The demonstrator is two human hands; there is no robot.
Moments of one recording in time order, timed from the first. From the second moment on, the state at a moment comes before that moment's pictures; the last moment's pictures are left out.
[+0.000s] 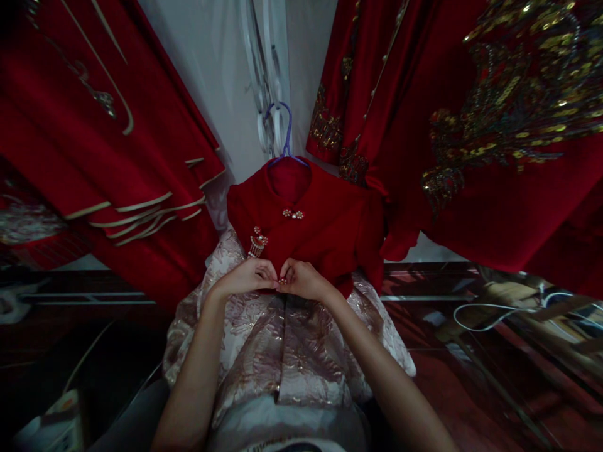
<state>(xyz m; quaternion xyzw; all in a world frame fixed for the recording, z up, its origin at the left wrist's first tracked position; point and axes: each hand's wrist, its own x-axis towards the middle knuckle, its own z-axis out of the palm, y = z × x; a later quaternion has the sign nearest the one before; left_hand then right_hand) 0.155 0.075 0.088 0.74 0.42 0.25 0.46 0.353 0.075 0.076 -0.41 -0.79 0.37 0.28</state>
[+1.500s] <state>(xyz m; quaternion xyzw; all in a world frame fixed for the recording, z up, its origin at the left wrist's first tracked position) 0.199 0.138 0.189 0.88 0.33 0.28 -0.19 0.419 0.058 0.145 -0.34 -0.77 0.53 0.08</state>
